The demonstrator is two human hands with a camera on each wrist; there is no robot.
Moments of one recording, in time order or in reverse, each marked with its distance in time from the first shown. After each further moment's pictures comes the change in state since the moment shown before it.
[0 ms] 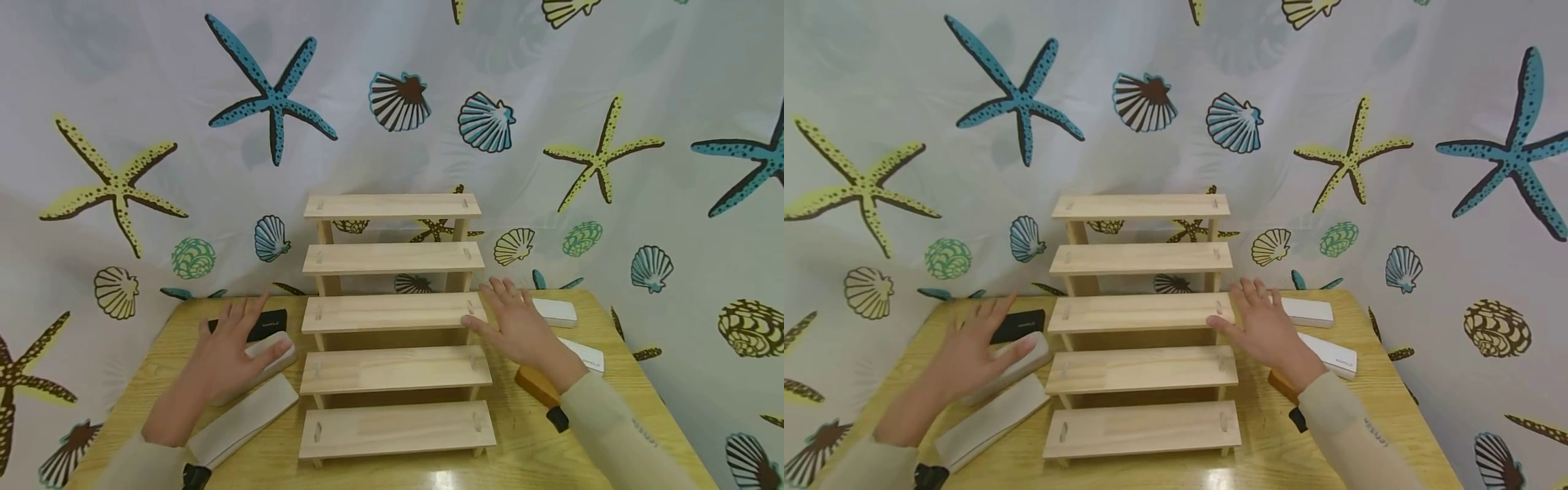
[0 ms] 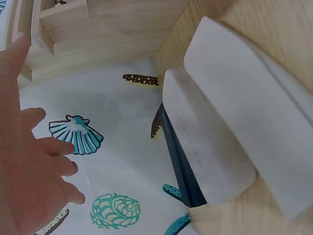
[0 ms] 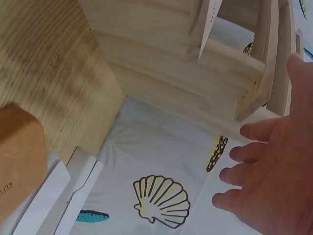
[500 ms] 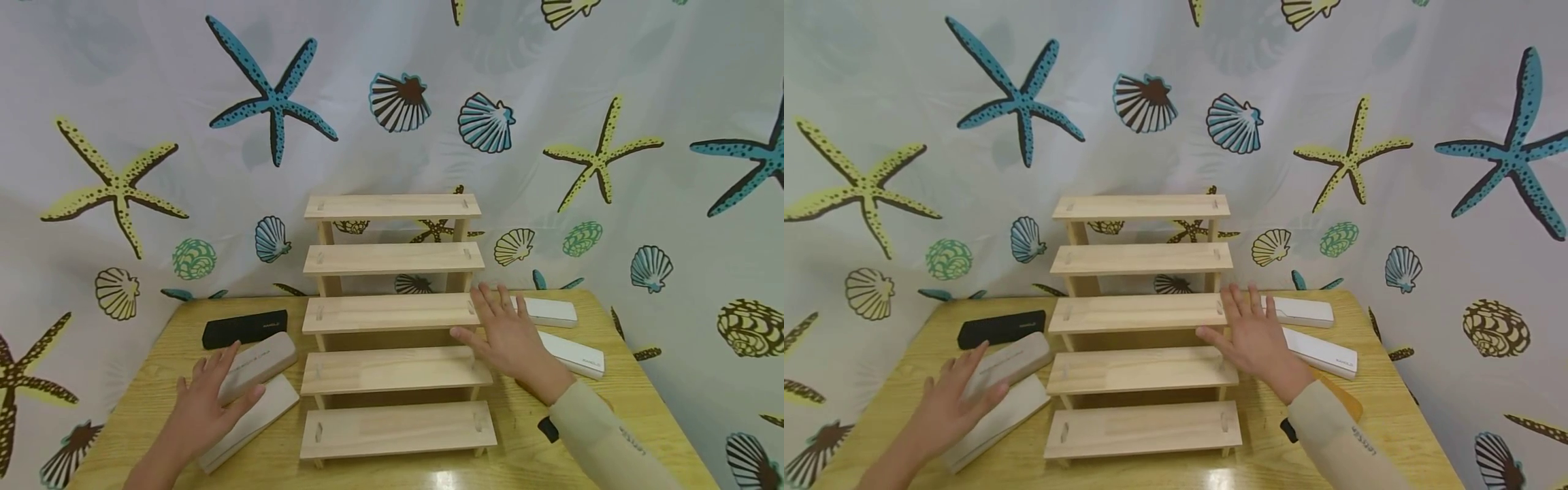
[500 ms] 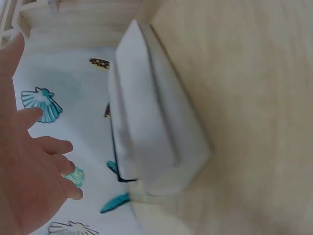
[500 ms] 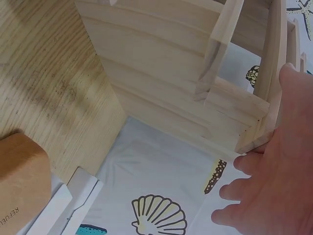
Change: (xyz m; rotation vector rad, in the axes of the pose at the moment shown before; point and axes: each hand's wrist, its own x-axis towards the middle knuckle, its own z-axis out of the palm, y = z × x) left_hand -0.063 -0.038 0.041 -0.203 -0.013 -0.139; right_hand -0.003 -0.016 0.020 -0.121 0.065 -0.003
